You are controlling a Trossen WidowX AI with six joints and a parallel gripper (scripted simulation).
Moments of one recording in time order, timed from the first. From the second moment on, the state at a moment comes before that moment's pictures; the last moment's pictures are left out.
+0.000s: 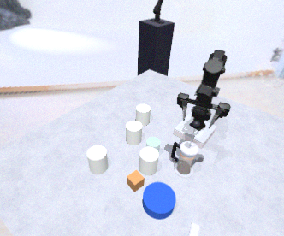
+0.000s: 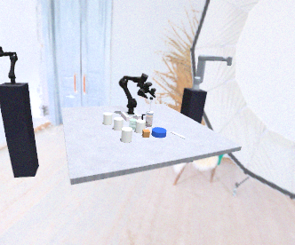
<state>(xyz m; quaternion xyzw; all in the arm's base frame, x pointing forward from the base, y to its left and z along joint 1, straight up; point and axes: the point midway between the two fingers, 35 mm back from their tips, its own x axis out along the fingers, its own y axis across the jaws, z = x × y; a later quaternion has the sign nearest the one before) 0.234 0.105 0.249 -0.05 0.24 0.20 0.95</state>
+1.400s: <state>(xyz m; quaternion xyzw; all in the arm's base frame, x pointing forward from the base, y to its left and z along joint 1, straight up) 0.241 0.108 0.235 -0.05 0.23 0.20 0.95</state>
